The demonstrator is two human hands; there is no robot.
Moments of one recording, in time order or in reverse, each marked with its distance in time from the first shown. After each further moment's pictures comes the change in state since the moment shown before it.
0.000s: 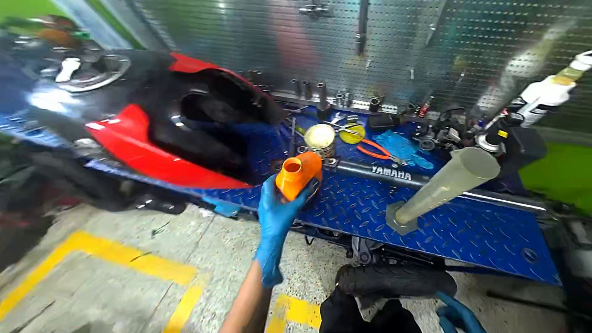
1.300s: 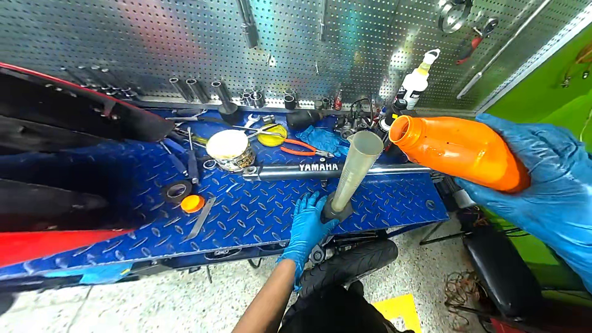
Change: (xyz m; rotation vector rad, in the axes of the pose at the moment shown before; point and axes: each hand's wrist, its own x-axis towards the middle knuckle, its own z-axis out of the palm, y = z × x) left_hand -0.089 0.037 0.179 0.408 -0.909 0.292; right_hand 0.086 -0.214 -0.196 -0.990 0.514 -0.650
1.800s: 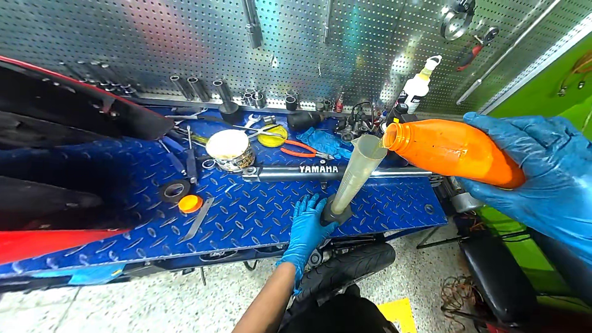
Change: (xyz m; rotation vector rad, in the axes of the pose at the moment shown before) left_hand 0.002 0.002 0.000 0.017 -0.022 -0.031; right_hand 0.026 0.001 -0.009 -0.088 -0.107 -0.146
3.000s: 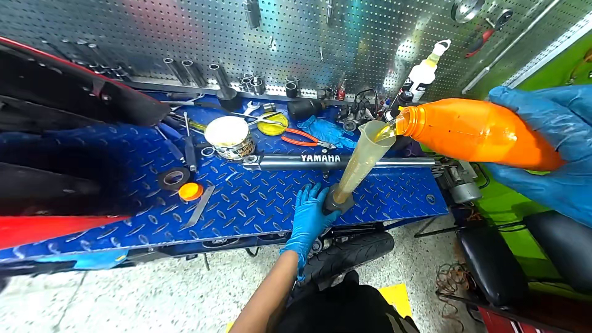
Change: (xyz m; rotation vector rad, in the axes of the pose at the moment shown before) left_hand -0.002 -0.005 0.009 -0.065 0.114 0.068; right_hand -0.012 0.039 0.001 -0.247 -0.097 -0.082
